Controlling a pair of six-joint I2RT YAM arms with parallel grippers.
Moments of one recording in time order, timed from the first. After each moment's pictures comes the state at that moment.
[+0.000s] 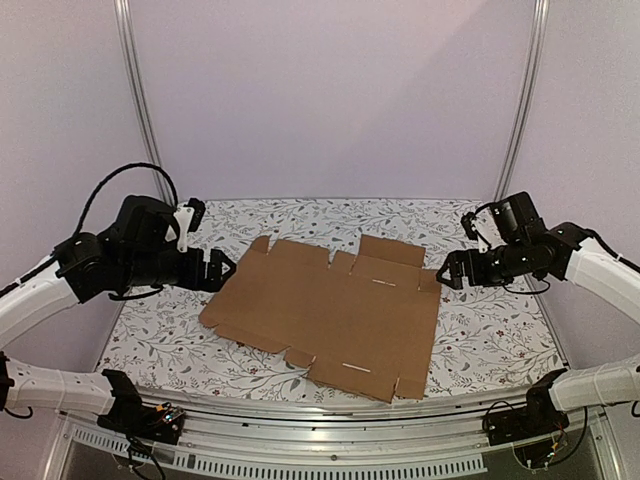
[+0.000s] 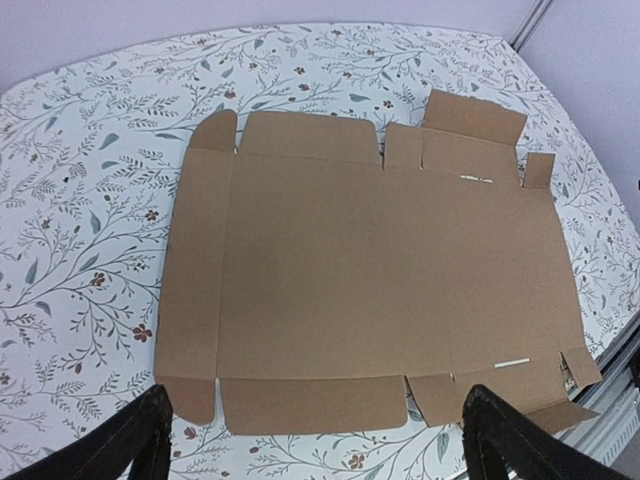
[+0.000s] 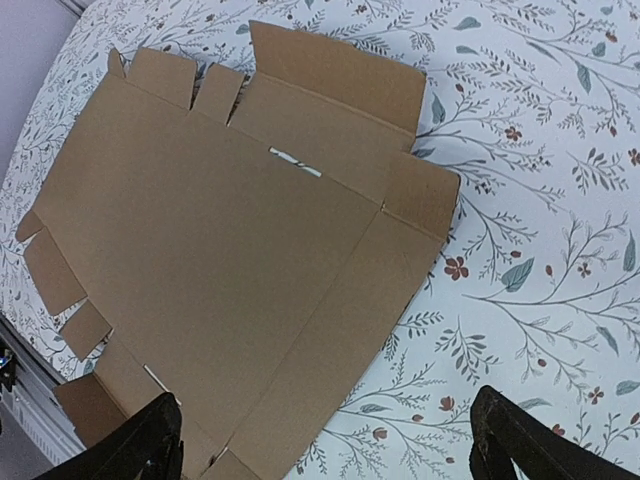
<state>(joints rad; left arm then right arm) -0.74 0.97 0.95 -0.67 -0.19 -0.40 0.45 1.14 0.96 -0.70 -0.11 0.31</state>
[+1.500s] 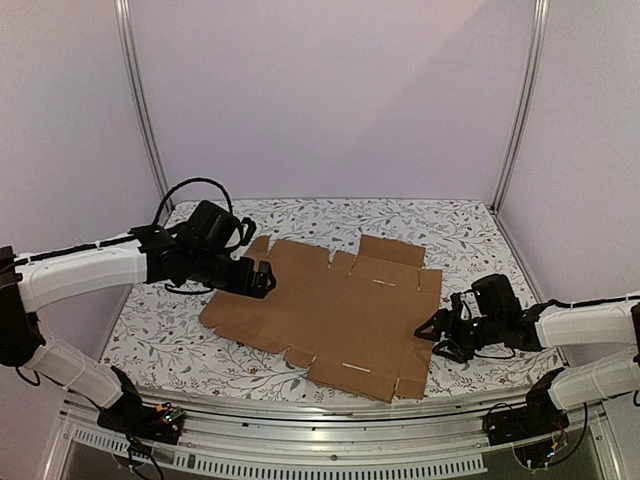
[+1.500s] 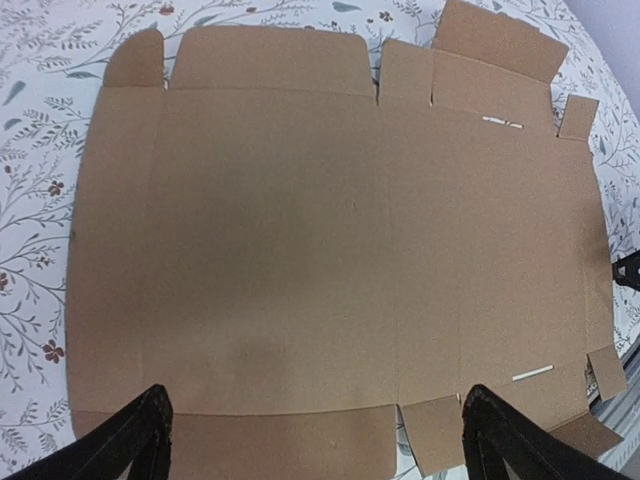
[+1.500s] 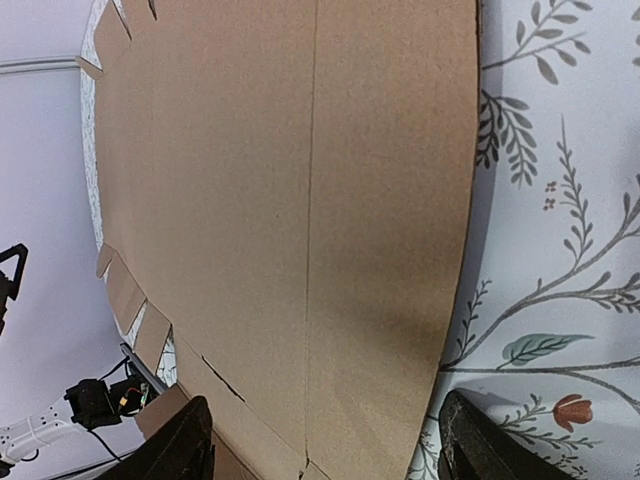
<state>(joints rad) -0.74 1.35 0.99 -0.51 -0.10 -0.43 0.54 1.20 0.33 0.02 -0.38 1.03</state>
